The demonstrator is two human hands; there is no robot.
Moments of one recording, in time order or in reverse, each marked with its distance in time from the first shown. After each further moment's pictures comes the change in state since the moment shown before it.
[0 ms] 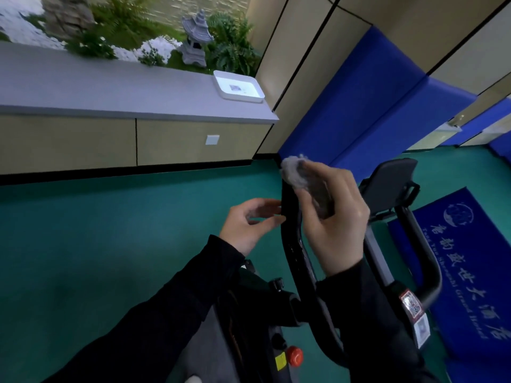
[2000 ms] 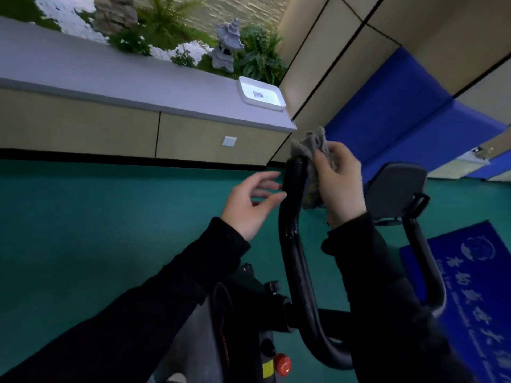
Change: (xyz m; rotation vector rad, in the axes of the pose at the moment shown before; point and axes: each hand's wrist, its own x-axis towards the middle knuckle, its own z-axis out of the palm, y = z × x) left_hand -0.010 0.008 0.017 0.077 0.204 0.146; right_hand 0.033 0.040 0.014 0.276 -0.194 0.551
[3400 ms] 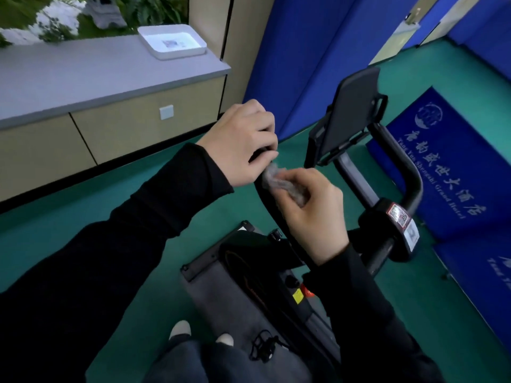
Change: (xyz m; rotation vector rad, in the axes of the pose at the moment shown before) left_hand 0.074 0.040 0.002 0.955 -0.661 1.032; right_hand -0.106 -0.002 0.006 -0.276 0.171 0.068
